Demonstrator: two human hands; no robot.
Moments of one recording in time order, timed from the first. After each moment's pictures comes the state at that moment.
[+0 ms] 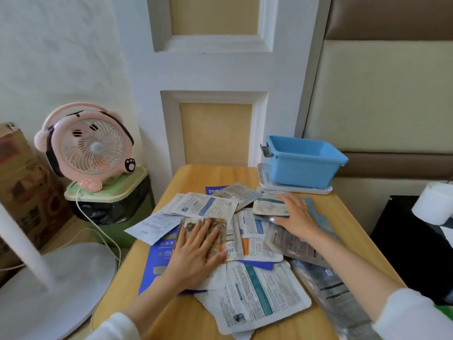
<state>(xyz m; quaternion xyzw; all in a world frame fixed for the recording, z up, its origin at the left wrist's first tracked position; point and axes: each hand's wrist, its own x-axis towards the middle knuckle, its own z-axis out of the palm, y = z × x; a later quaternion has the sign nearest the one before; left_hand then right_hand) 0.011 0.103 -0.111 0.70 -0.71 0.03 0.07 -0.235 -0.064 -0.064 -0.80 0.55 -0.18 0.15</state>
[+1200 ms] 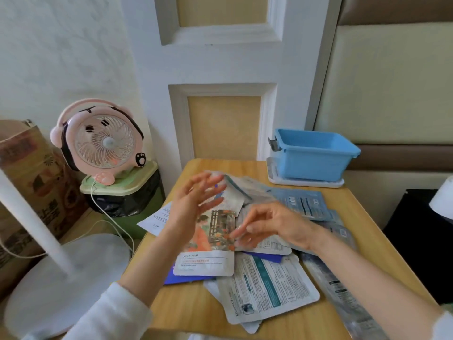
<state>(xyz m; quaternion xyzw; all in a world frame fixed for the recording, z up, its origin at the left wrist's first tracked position) -0.005 0.106 0.017 0.46 -0.35 -0.45 0.68 -0.200 0.041 0.011 -0.72 0.15 -0.17 0.65</state>
